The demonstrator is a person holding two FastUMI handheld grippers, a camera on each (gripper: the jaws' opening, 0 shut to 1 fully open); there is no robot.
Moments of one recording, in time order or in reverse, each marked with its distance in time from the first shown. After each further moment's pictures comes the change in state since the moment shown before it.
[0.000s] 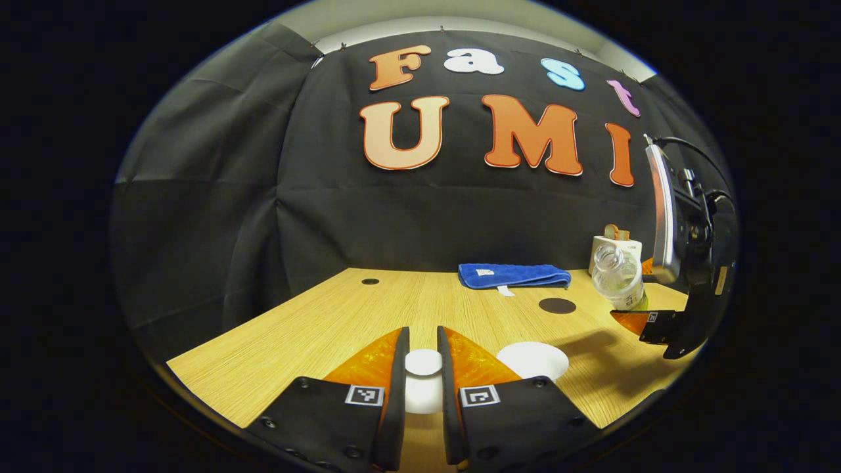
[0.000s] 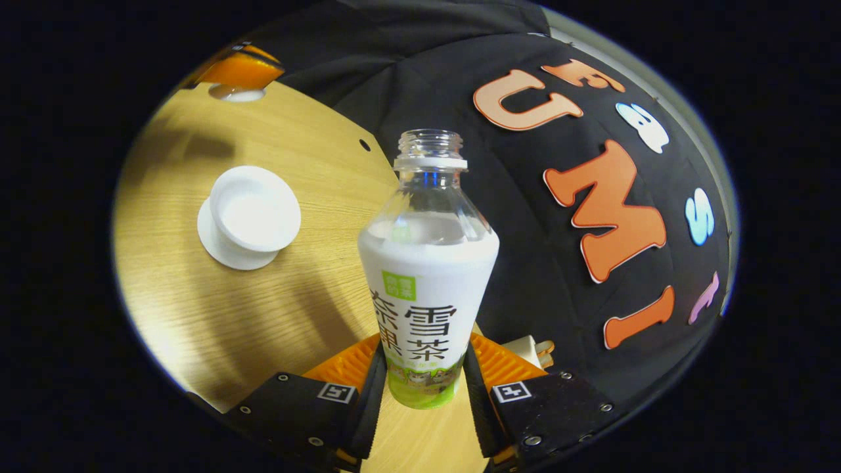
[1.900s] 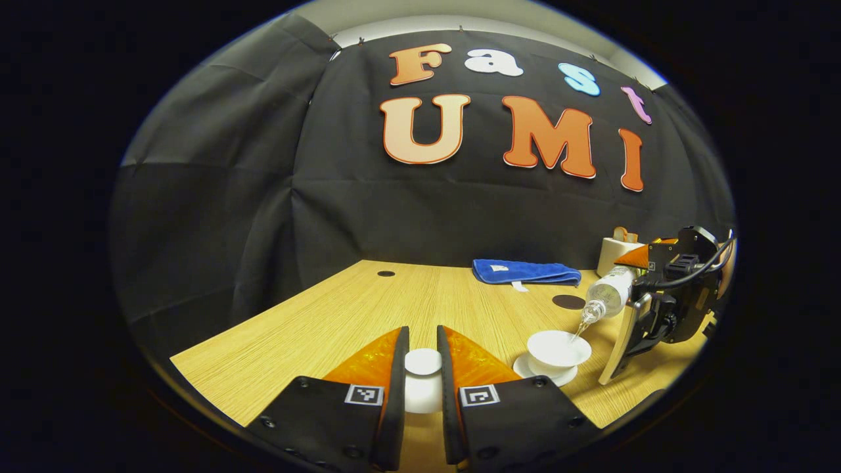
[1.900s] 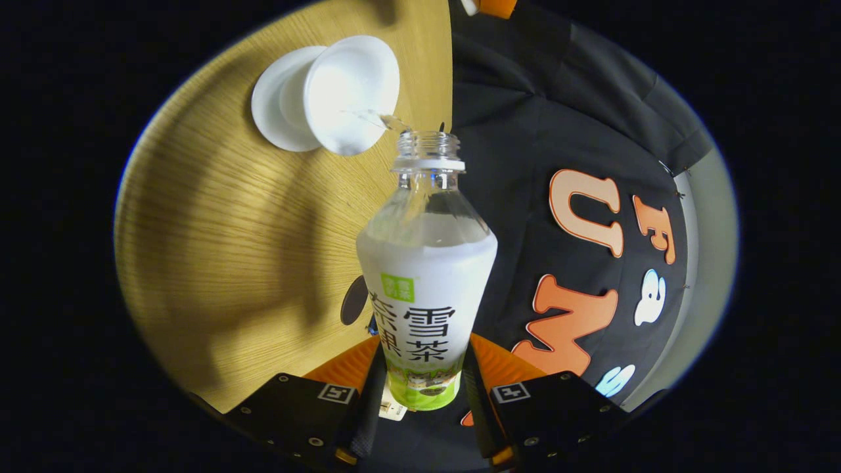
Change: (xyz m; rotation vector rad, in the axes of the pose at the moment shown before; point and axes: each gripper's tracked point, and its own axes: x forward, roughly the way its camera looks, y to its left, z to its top) left arm -0.007 0.042 -0.017 -0.033 0.015 0.021; right arm 0.018 -0.027 0.015 -0.750 -0.066 -0.148
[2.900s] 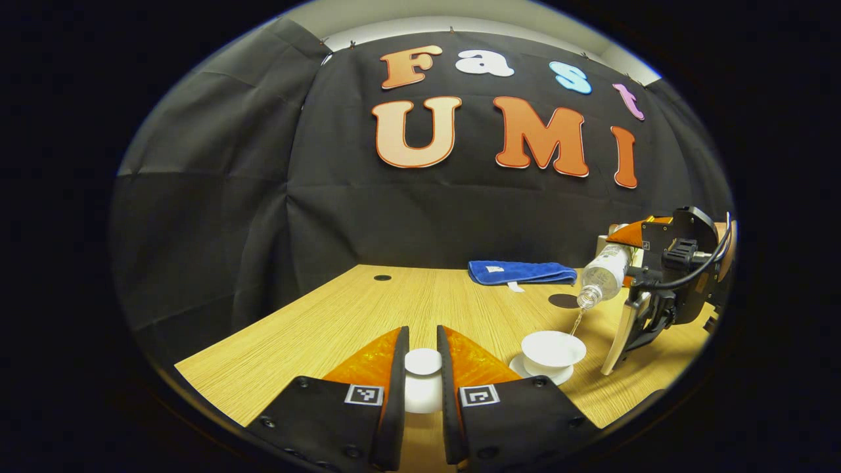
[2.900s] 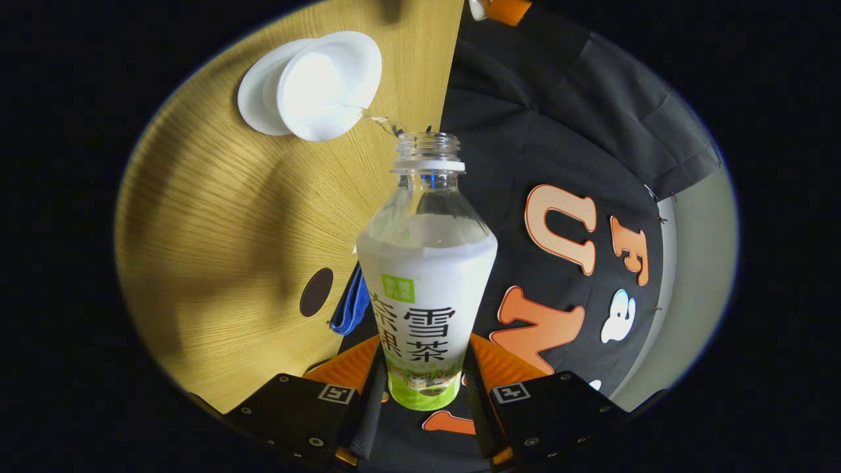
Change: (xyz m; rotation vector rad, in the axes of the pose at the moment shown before) left arm -0.003 -0.007 0.006 0.030 -0.011 -0.019; right arm -0.008 -0.017 0.010 -0.111 -0.036 -0.113
